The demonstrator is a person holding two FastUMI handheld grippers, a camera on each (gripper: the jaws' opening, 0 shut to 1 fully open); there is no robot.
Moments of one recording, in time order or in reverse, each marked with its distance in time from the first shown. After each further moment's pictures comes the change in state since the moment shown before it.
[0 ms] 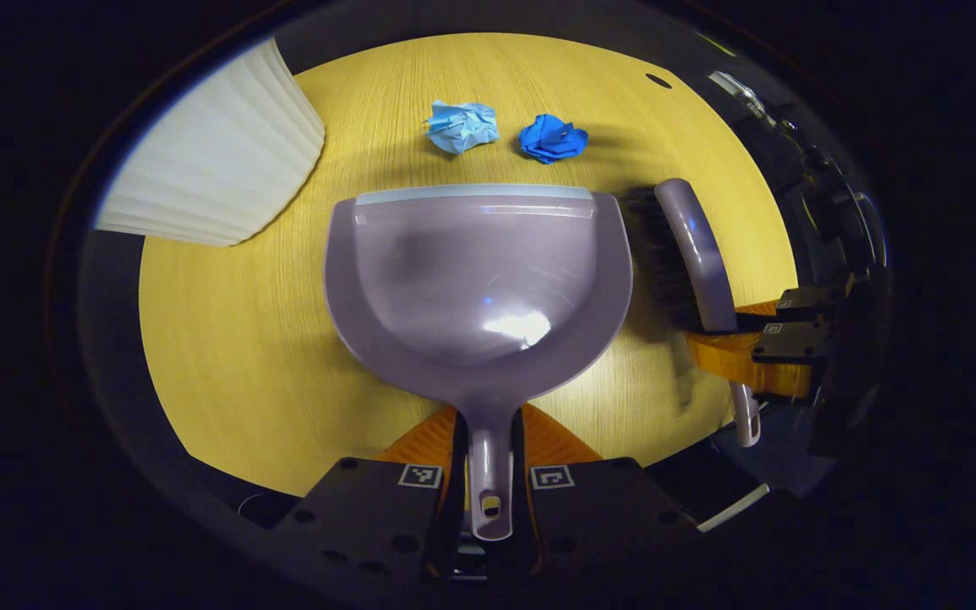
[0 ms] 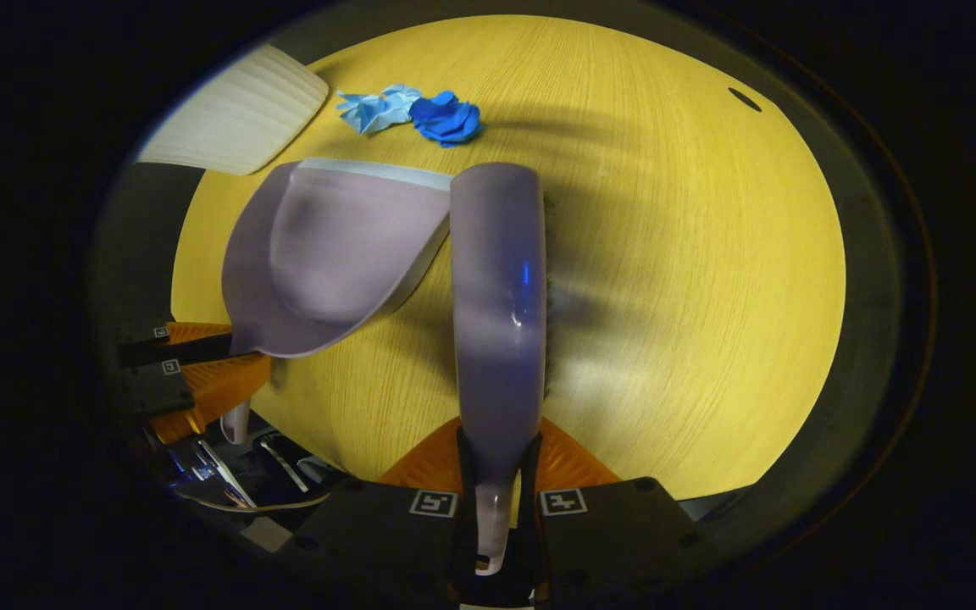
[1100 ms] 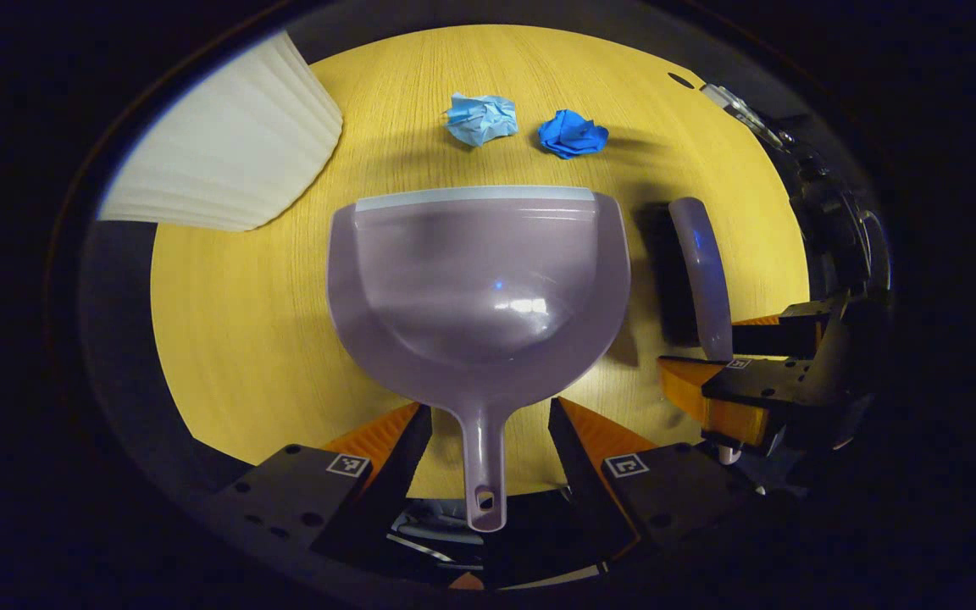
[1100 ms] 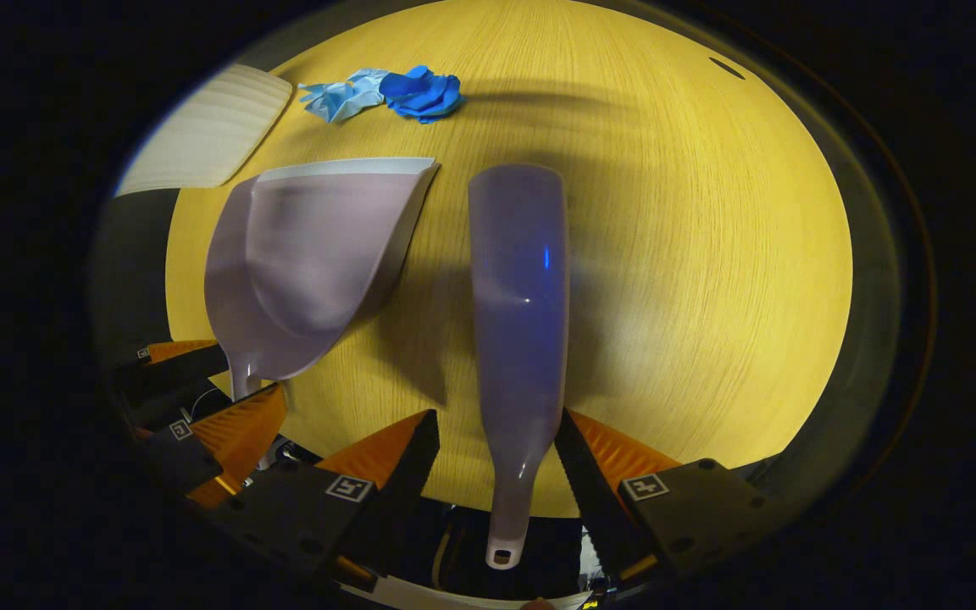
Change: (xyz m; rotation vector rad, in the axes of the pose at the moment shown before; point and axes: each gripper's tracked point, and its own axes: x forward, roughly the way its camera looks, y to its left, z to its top) left arm -0.002 0.000 -0.001 -0.077 0.058 0.043; right arm 0.017 0.021 -0.017 0.125 0.118 0.005
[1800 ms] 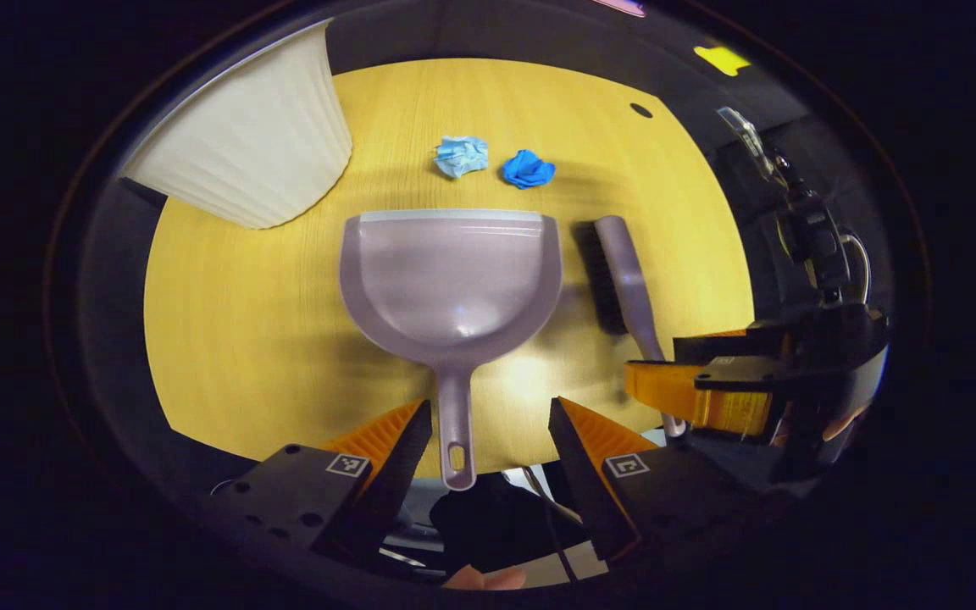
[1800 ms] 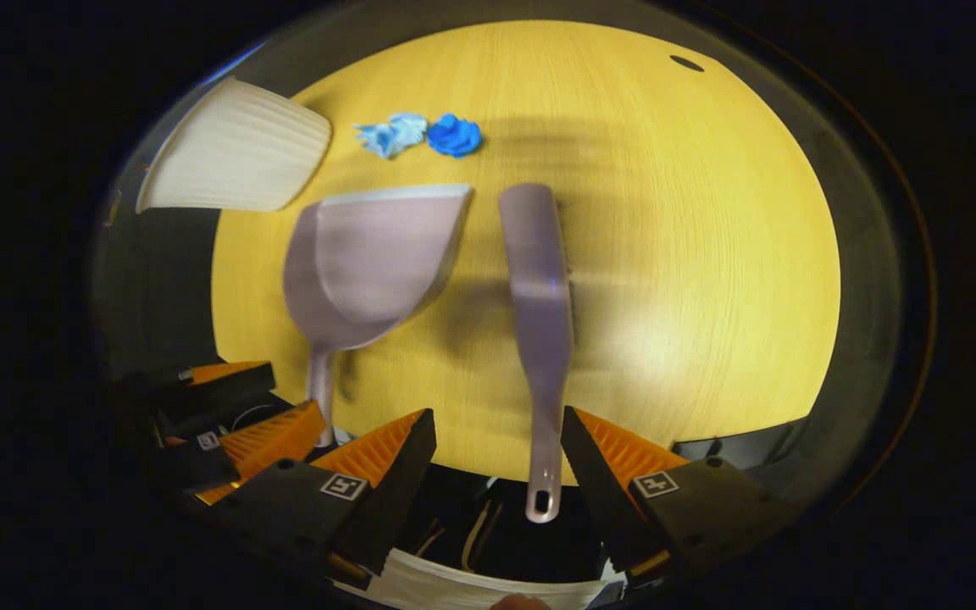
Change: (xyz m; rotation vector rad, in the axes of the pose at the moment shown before) left arm -0.048 -0.013 -0.020 -0.054 -0.080 -0.115; right arm -0.043 0.015 -0.024 0.070 -0.067 0.099
